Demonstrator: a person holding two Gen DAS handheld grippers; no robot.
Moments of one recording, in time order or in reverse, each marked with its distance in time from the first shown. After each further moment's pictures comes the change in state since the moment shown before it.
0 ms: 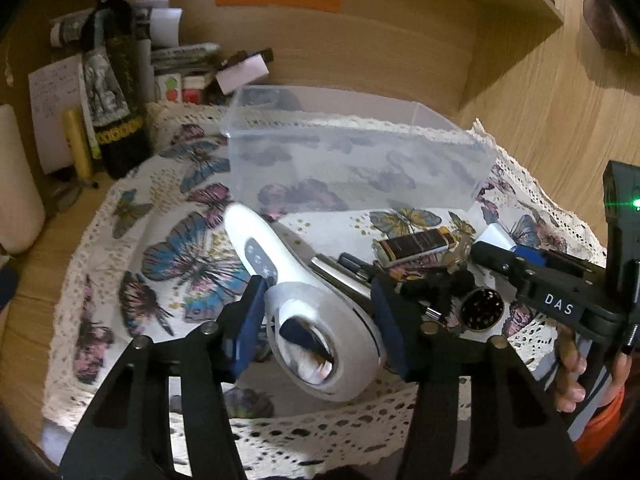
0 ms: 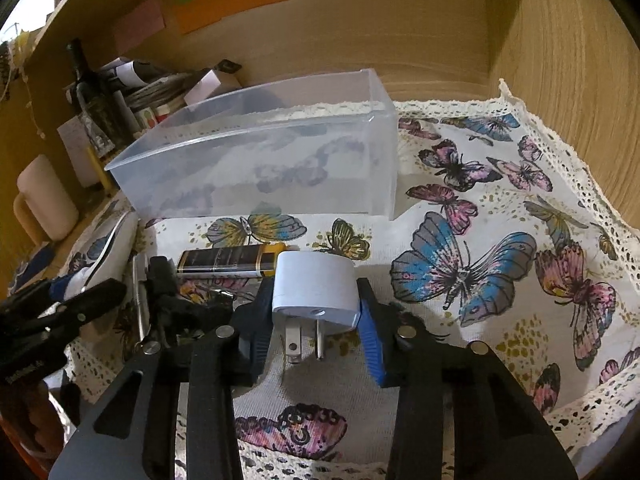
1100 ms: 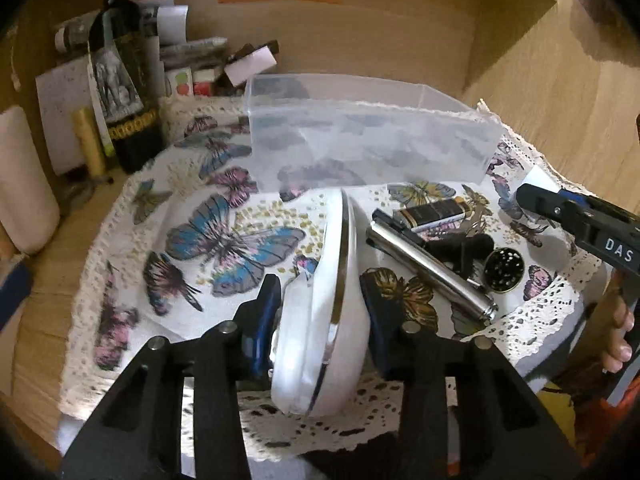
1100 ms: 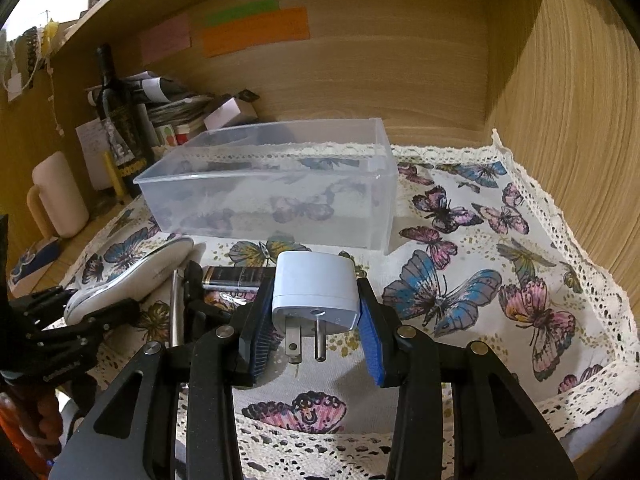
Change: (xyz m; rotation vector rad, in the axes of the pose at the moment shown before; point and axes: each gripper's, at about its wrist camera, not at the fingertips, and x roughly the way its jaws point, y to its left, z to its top) left arm -0.006 0.009 -0.019 0.062 0.013 0.038; right arm -0.036 0.013 0.008 -0.081 -0.097 -0.031
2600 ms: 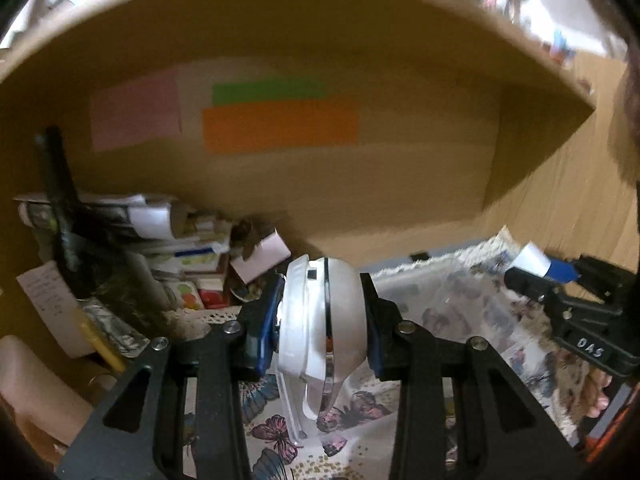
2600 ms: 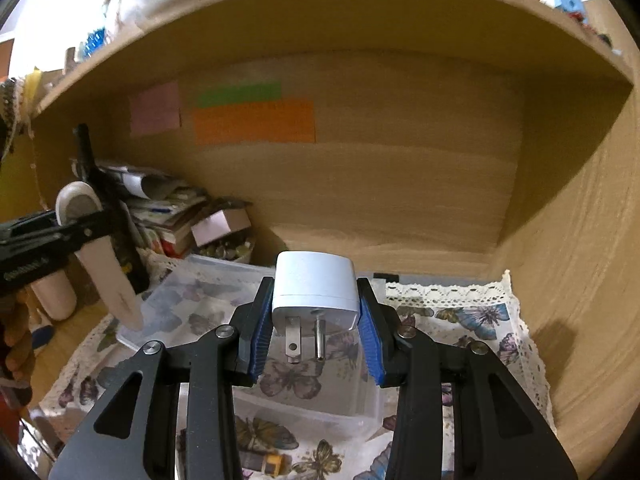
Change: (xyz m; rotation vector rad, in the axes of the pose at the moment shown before) left arm 0.022 0.025 0.200 0.059 -0.191 0.023; right arm 0.035 0.000 0.134 -0.080 -0.132 -0.009
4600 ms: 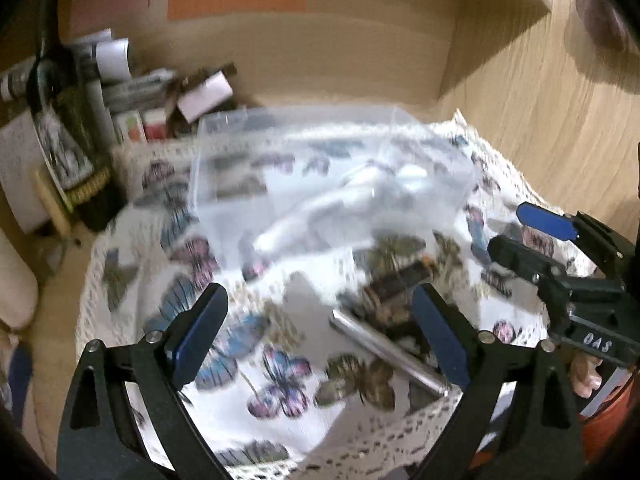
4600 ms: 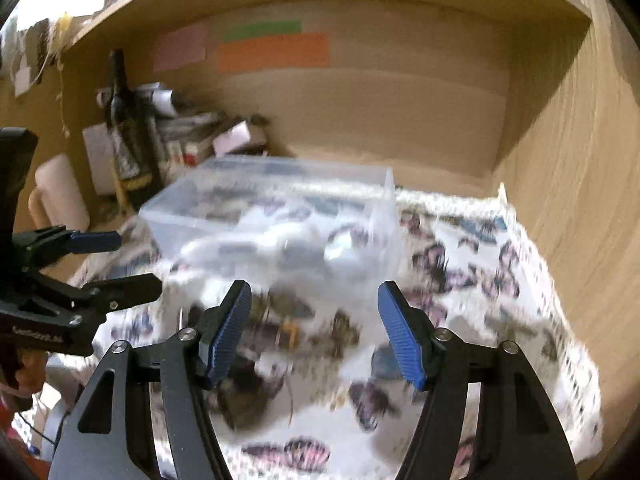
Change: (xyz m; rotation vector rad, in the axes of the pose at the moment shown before) left arm -0.027 -0.042 -0.118 -0.032 0.283 -0.139; right arm -0.052 0.018 -0.098 -0.019 0.130 0.019
